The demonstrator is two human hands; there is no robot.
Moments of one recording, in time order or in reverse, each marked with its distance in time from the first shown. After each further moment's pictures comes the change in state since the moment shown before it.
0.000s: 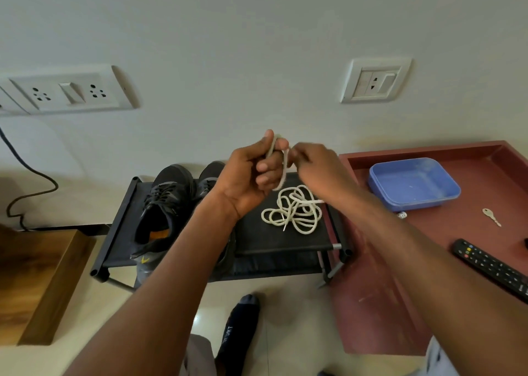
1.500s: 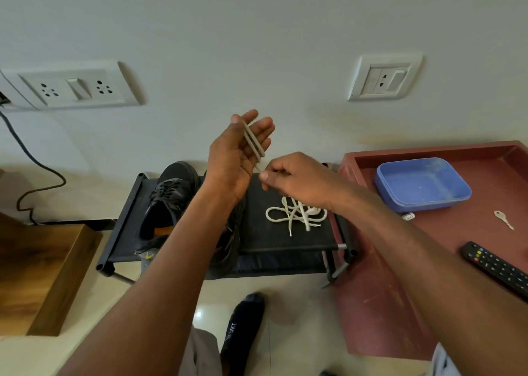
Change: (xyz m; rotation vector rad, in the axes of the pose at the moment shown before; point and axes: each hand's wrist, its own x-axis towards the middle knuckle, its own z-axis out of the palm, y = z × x) left_hand 0.005 0.011 -0.019 0.074 0.385 0.321; right_hand -0.009 -0.025 0.007 0.032 -0.354 -0.114
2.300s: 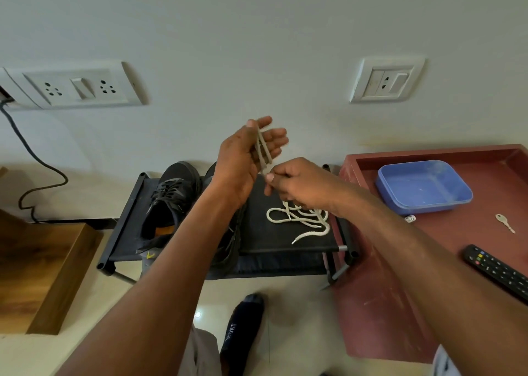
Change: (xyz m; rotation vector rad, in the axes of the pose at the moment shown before) left_hand 0.003 -0.006 0.002 0.112 -0.058 -0.028; right_hand 0.000 0.004 0.000 0.130 -0.072 0.088
